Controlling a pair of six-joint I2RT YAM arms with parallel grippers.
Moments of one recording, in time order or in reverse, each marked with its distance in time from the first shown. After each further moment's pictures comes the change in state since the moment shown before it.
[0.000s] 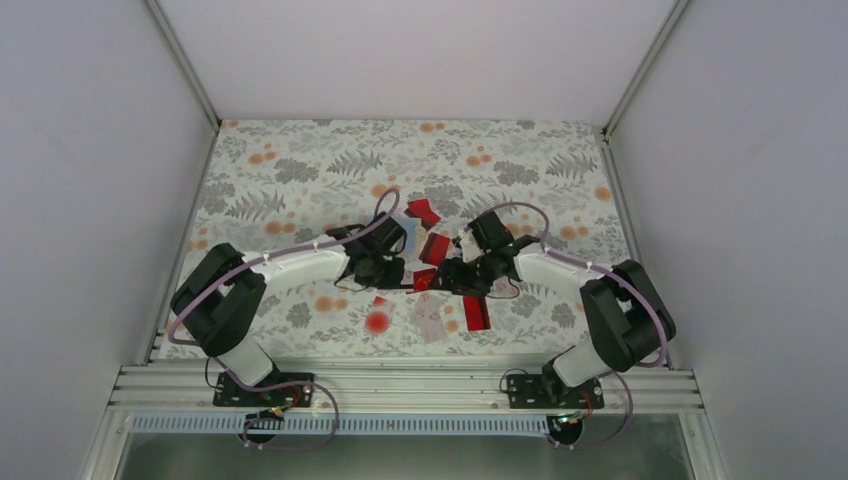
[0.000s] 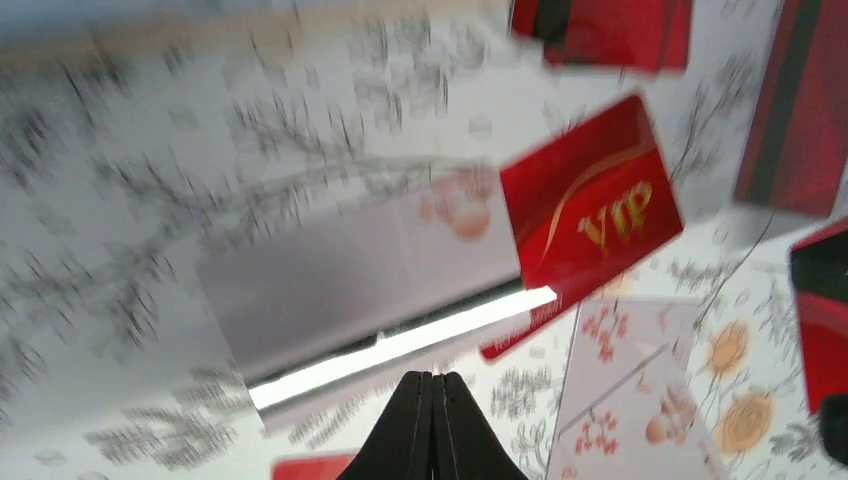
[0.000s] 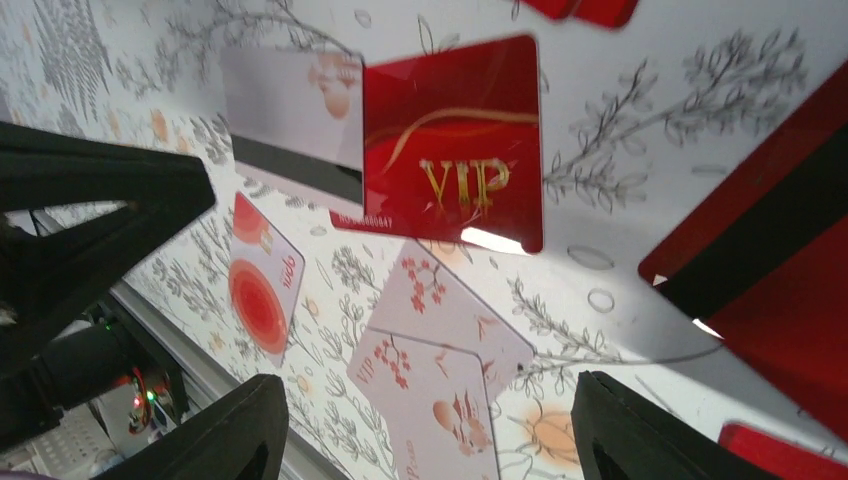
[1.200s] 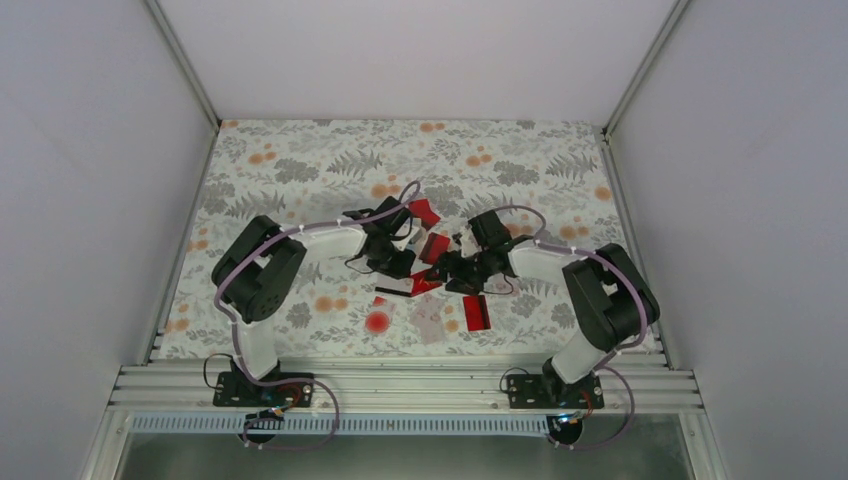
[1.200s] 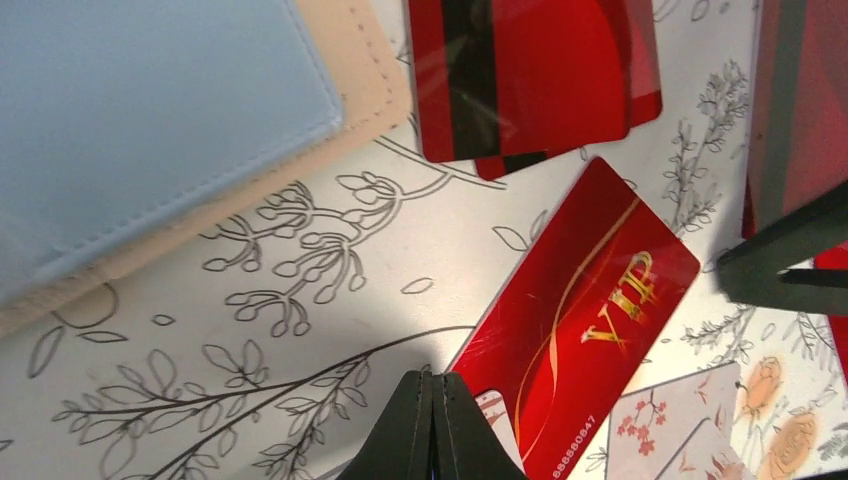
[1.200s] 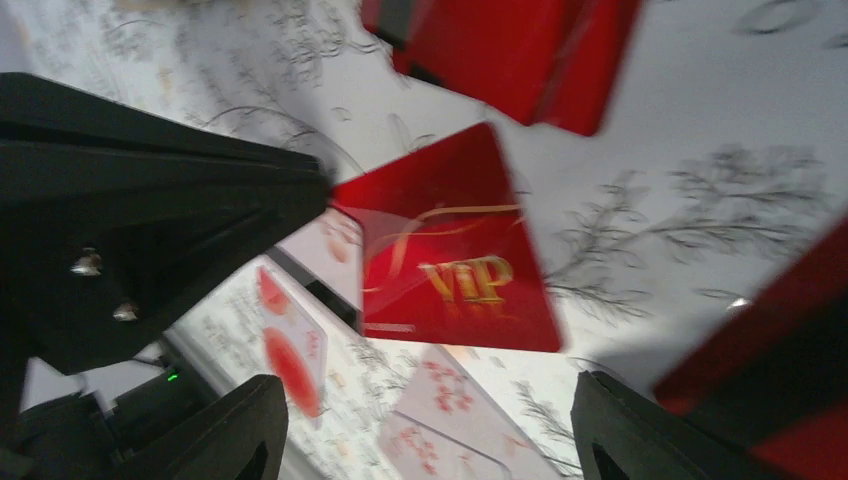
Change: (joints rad) left arm 0.112 0.263 0.195 0.020 0.188 0.338; right arm -0.043 0.113 0.004 0.161 -0.060 0.127
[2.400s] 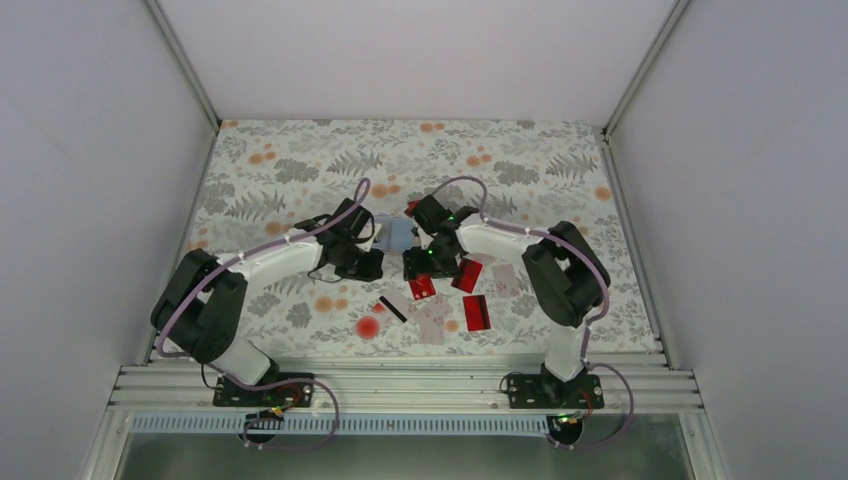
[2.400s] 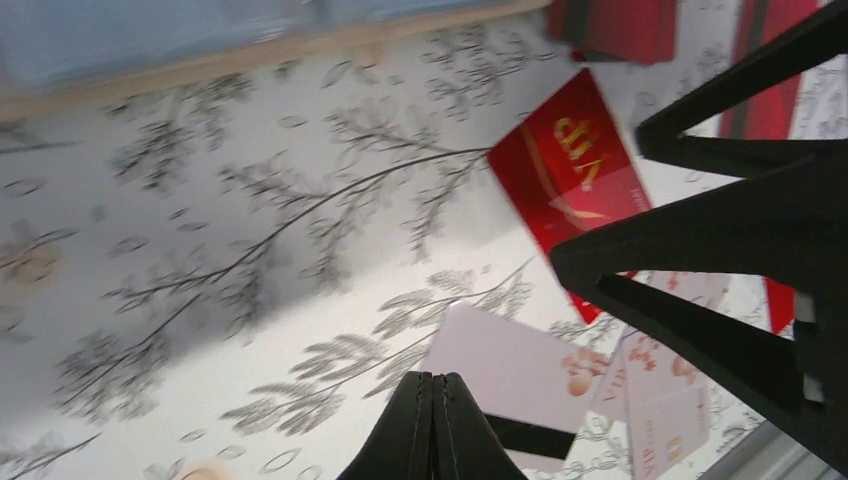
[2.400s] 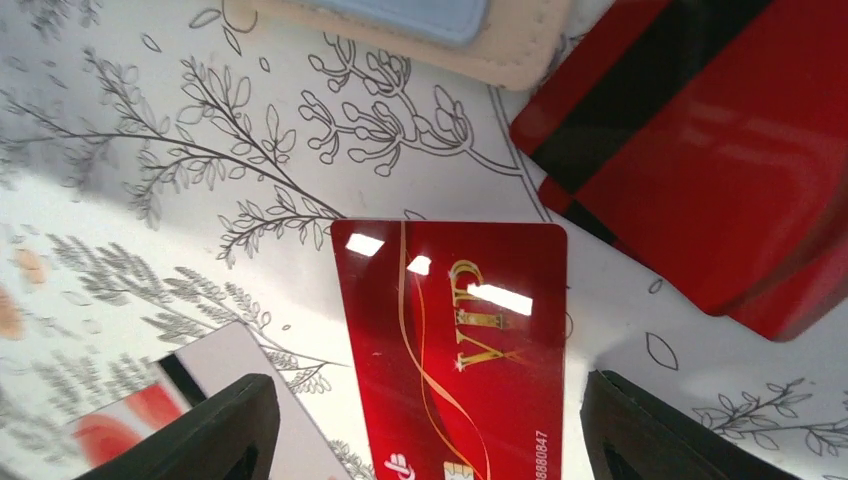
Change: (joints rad) left arm 0.099 -0.321 -0.222 -0.027 0.033 -0.108; right arm 0.214 0.249 0.435 -0.377 0.341 -0.158
